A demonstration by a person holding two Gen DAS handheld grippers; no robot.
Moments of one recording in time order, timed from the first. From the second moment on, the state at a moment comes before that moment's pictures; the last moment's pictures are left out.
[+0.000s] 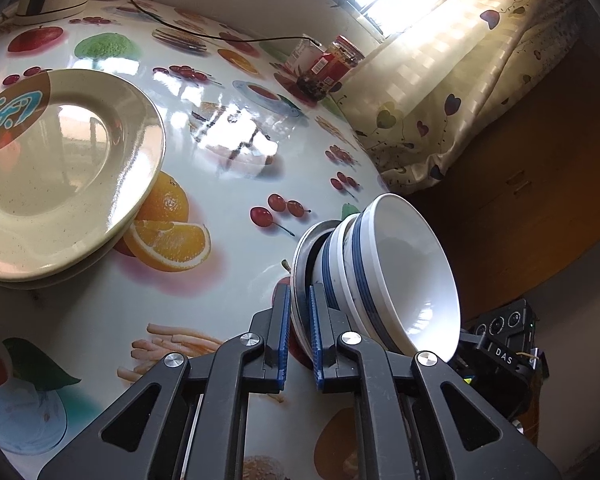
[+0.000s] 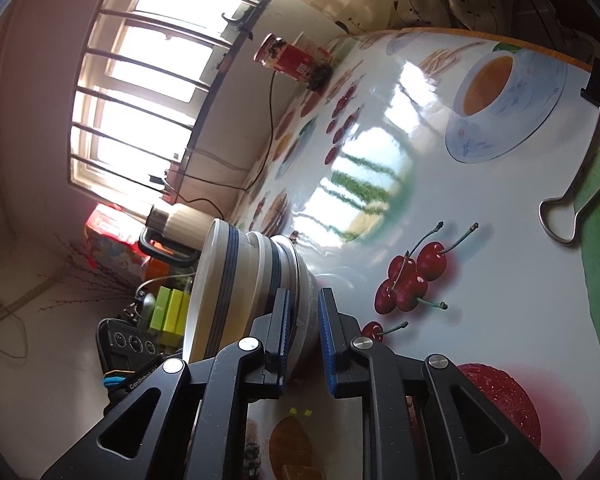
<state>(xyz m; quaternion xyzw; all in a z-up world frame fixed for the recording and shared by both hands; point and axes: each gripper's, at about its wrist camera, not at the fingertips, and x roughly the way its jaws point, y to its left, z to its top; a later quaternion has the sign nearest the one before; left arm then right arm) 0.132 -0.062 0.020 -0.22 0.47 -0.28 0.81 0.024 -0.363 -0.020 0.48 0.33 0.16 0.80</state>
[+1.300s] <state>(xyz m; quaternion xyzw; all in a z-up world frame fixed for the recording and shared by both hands) 0.131 -0.066 0.025 -0.19 0.46 -0.28 0.82 0.024 -0.354 -0.008 0.44 0.33 0.15 0.82</state>
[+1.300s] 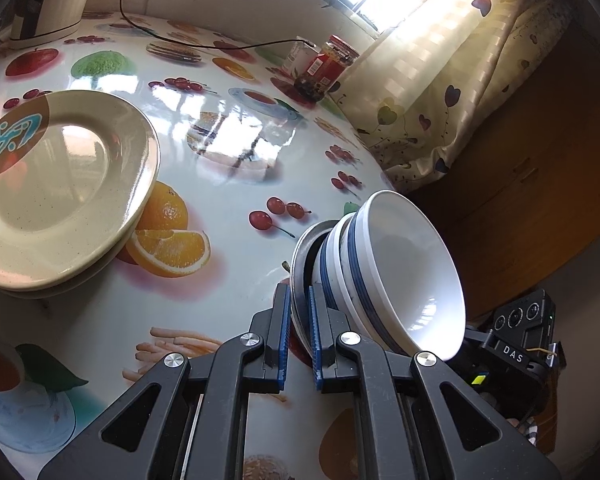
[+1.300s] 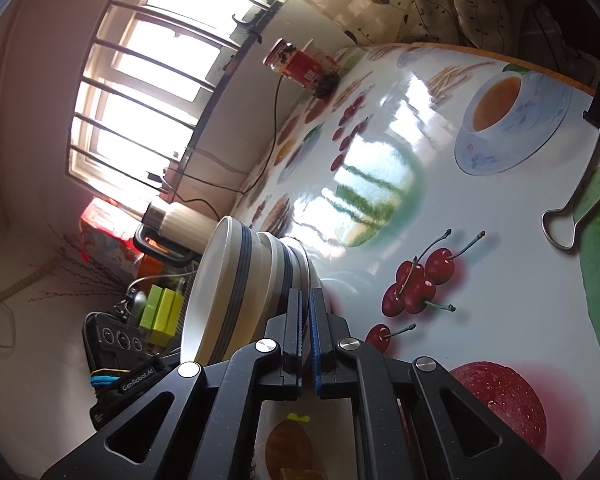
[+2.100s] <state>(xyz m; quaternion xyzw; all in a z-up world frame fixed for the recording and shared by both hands) 0.122 -0.062 0.044 -0.17 0.44 -0.27 0.84 0.034 -0.344 0.009 0.42 0.33 0.16 0.83</state>
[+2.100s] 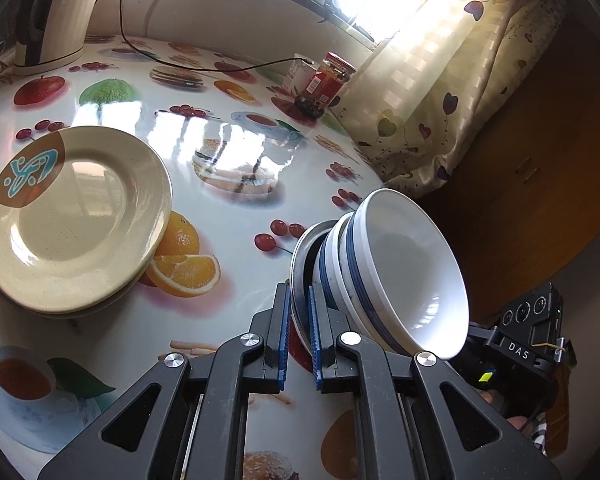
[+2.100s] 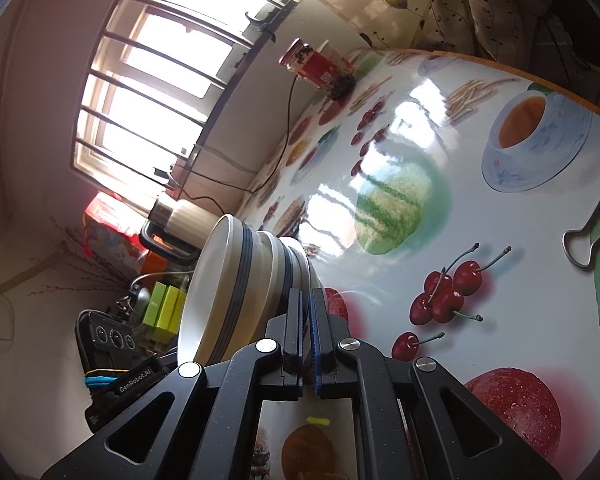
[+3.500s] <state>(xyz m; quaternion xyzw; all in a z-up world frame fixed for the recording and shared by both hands) 0.135 0.002 0.071 -0.20 0.41 -0.21 0.86 0.092 -0.281 0.042 0.39 0.35 0.22 0.83</state>
